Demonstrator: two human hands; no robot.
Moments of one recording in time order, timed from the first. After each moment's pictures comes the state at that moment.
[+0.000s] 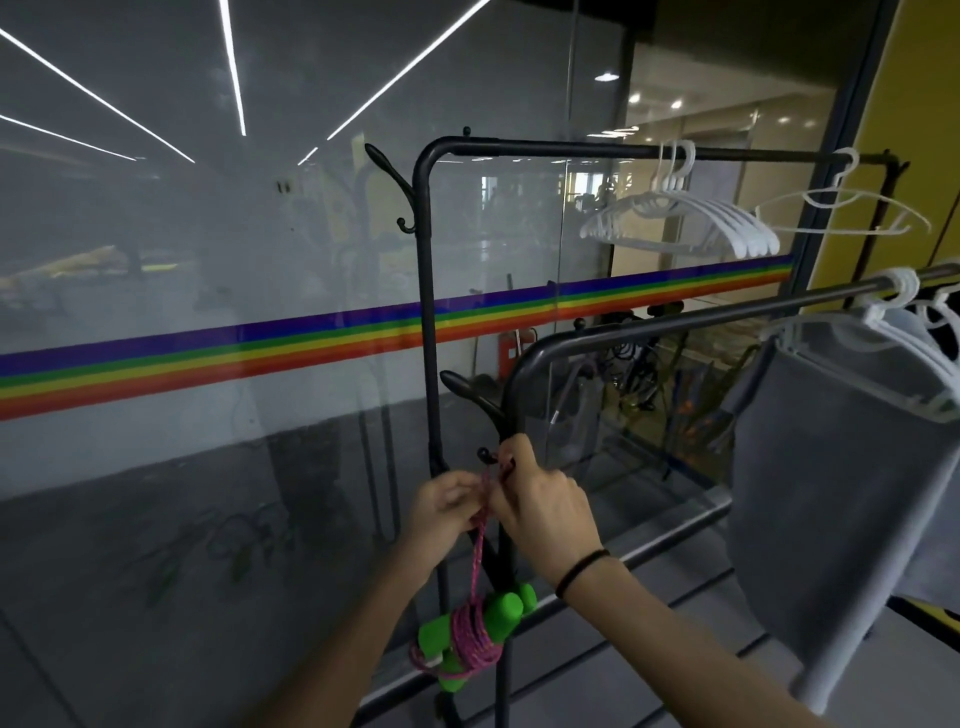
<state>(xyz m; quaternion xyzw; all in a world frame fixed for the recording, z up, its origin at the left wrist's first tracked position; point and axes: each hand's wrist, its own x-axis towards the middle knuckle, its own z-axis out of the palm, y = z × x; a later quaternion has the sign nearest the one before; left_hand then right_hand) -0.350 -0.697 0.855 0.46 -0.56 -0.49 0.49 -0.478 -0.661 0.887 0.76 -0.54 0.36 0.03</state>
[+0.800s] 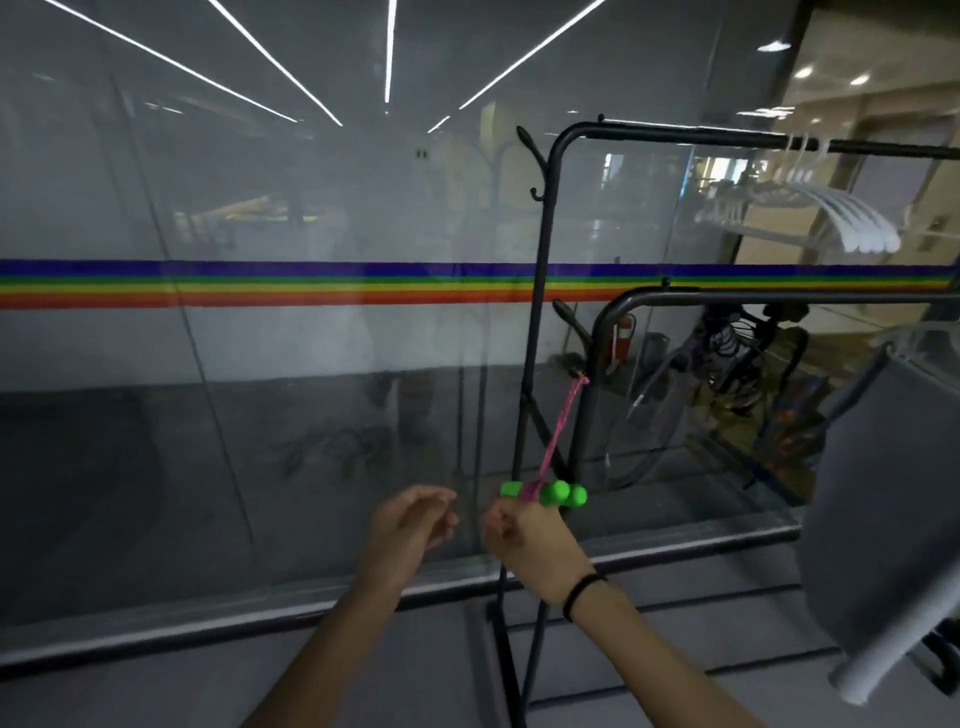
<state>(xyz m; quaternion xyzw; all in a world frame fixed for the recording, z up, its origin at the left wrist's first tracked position) -0.274 -0.480 0.835 0.56 -0.36 -0.42 0.61 -0.424 -0.520 0.834 0.83 -0.46 0.25 -0.21</state>
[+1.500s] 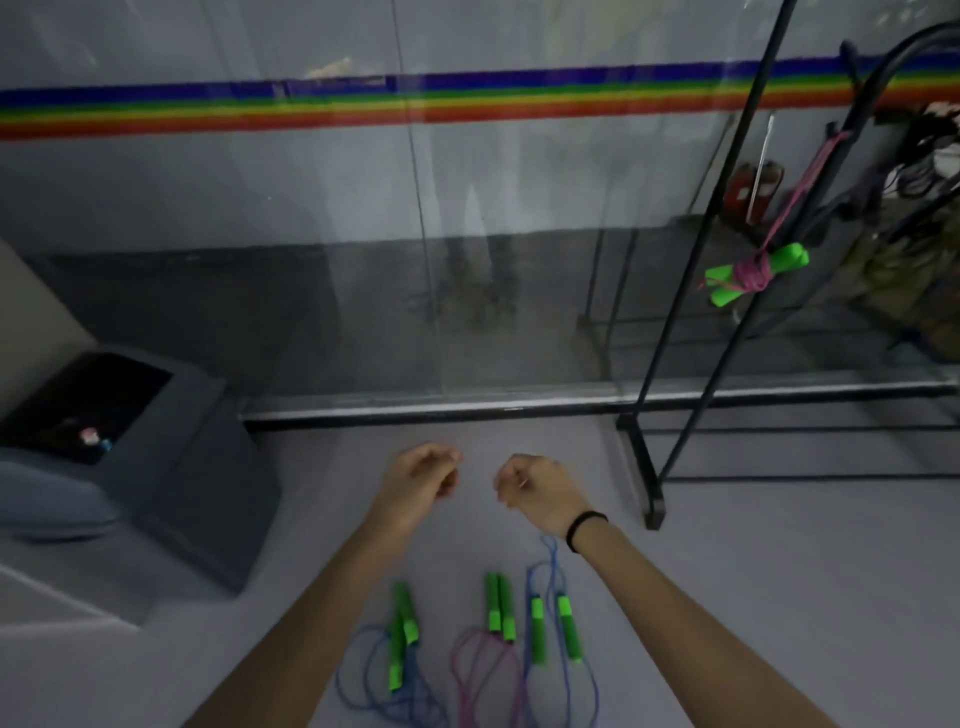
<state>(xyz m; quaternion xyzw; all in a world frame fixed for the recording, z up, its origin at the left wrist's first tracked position) -0.050 -0.089 0.730 0.67 -0.35 -0.39 0.52 -0.194 -0.170 0.693 0.75 -0.46 0.13 -0.46</state>
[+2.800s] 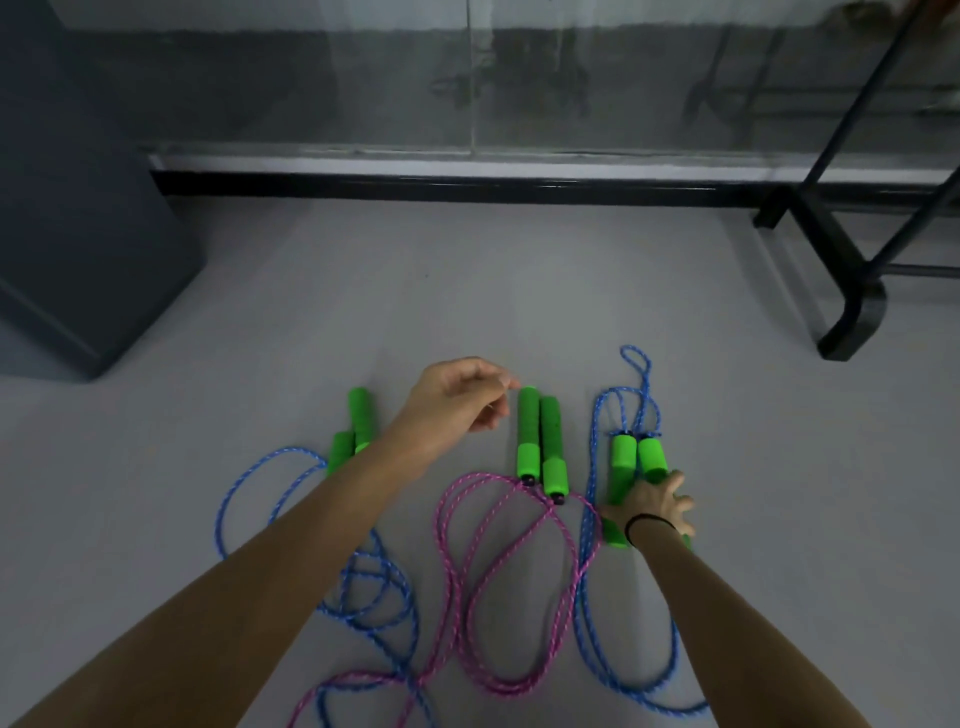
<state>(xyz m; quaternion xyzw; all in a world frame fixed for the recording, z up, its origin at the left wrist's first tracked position) -0.026 -0.116 0.051 0.65 -0.39 -0.44 0.49 -0.228 -0.221 -0.135 0.61 -0.75 -0.12 -0.24</state>
